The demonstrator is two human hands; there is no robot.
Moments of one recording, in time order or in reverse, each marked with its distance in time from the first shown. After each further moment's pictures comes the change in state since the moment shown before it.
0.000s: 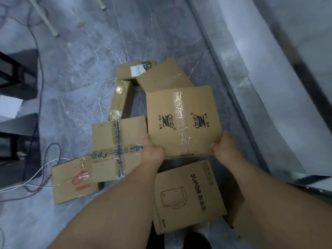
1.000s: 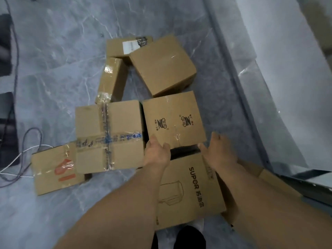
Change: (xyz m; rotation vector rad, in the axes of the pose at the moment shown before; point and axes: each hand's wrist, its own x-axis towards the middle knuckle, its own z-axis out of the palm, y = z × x) left_hand 0.055 -0.062 0.048 0.350 -0.011 0.089; right_hand 0.010 0.025 0.058 -0.365 -0.044 -0.121
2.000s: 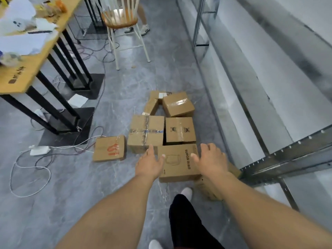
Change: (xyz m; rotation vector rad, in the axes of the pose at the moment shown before) left_hand -0.486 -0.114 -0.123 0.104 0.225 0.222; right_hand -0.475 0.047 -0.148 -0.233 0.247 -0.356
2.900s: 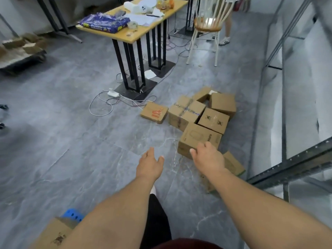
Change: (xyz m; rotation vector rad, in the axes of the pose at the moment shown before) left_hand -0.327 -0.052 0.167 -0.329 0.352 -0.367; right_hand -0.235 0.094 0.046 -0.084 -0.003 -0.578
